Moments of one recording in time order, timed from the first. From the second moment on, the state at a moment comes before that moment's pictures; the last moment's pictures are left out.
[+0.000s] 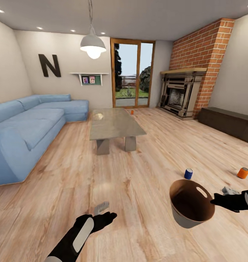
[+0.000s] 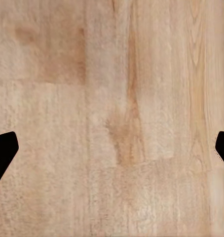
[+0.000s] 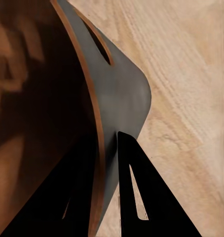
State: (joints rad) left arm -0.45 -0.10 -0.21 -0.78 0.69 0.53 0.15; right arm -0.67 -0.49 -0.29 -0.70 0.04 0.95 0.63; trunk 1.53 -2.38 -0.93
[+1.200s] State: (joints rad) left arm -0.45 -0.10 -0.21 -0.78 0.69 0.53 0.15; right arm -0.52 -0.54 -0.32 -0.78 0.06 1.03 0.70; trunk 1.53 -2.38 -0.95
